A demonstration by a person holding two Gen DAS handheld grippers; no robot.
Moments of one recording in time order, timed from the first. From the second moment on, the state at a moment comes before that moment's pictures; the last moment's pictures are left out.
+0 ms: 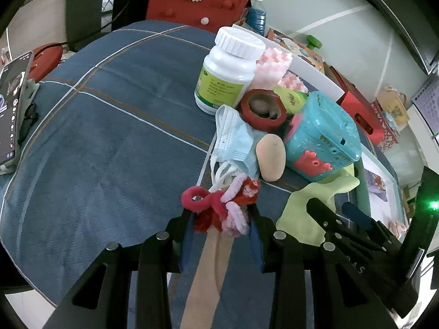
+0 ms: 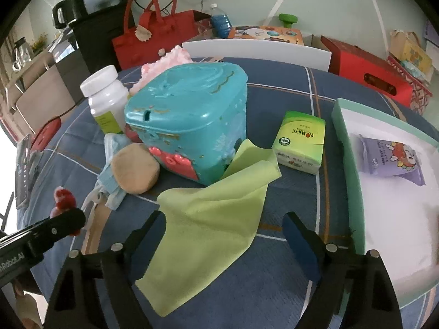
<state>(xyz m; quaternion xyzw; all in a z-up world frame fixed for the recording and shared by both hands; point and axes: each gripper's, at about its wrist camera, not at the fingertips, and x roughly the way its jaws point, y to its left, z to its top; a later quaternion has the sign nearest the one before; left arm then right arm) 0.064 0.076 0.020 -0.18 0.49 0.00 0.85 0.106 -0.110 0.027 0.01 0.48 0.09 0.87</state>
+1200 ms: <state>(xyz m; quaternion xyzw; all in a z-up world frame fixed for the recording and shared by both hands) 0.074 0.067 0.023 -0.17 0.49 0.00 0.86 0.104 -0.128 0.046 0.07 0.45 0.13 0.88</state>
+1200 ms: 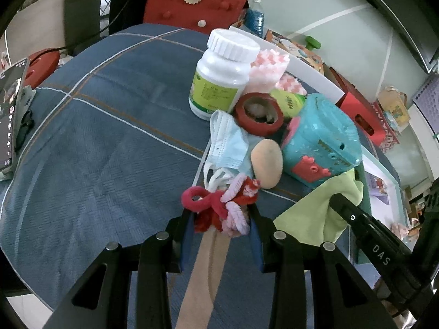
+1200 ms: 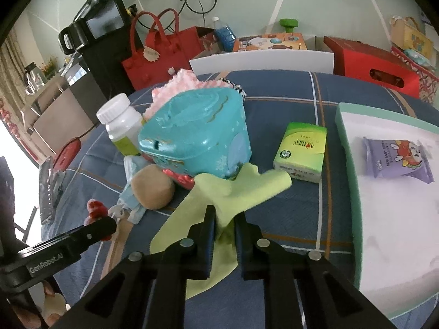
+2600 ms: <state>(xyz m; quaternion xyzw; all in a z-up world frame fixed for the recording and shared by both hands) 0.116 -0.147 0.130 -0.02 0.44 -0.19 0.88 0.068 -0.338 0.161 0.18 0.31 -0.09 0.93</state>
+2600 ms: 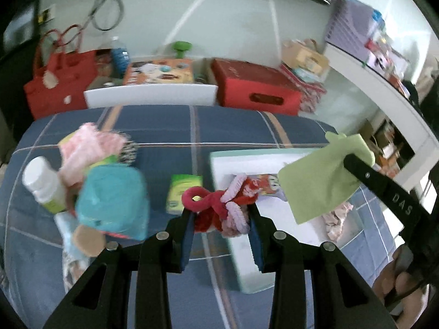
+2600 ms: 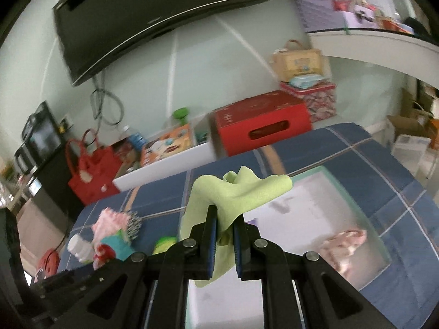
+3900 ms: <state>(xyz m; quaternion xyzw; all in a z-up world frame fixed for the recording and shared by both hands) 0.141 -0.246 0.064 0.03 0.50 -0.24 0.83 0.078 -0.389 0.115 0.14 0.40 -0.22 0.88</state>
